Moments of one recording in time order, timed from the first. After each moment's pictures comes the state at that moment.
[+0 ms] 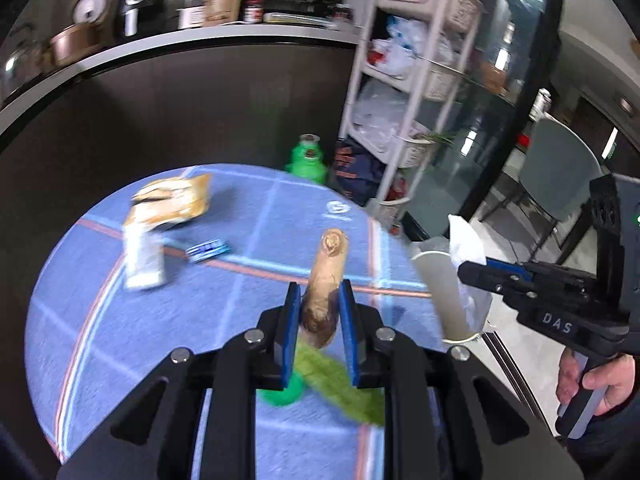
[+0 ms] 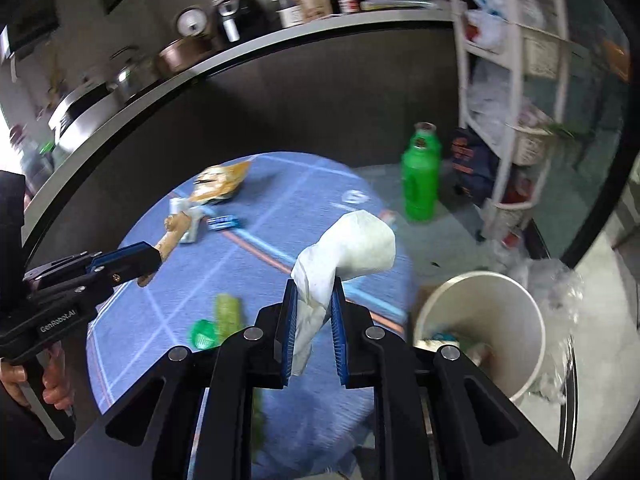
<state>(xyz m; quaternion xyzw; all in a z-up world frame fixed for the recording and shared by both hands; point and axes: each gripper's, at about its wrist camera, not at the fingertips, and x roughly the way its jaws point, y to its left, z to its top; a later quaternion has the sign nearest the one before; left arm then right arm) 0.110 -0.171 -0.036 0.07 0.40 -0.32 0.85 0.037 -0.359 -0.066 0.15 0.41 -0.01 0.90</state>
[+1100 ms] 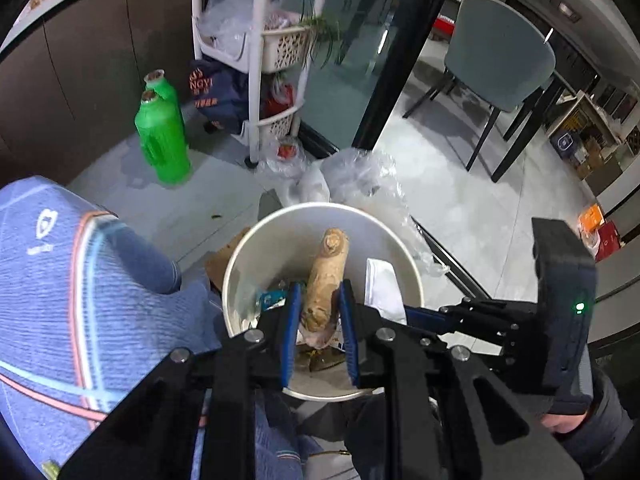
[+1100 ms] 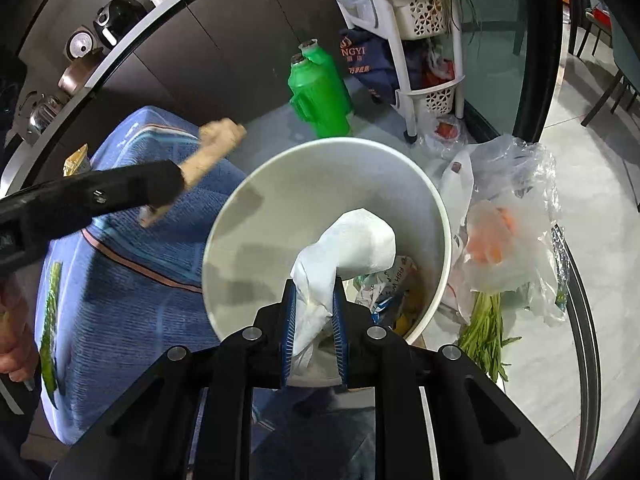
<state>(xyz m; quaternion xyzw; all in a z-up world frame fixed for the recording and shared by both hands) 0.114 -0.434 -0.164 0.18 0.50 -0.45 0.72 -0.006 -0.520 -0.237 0.26 0.48 -0.08 0.84</state>
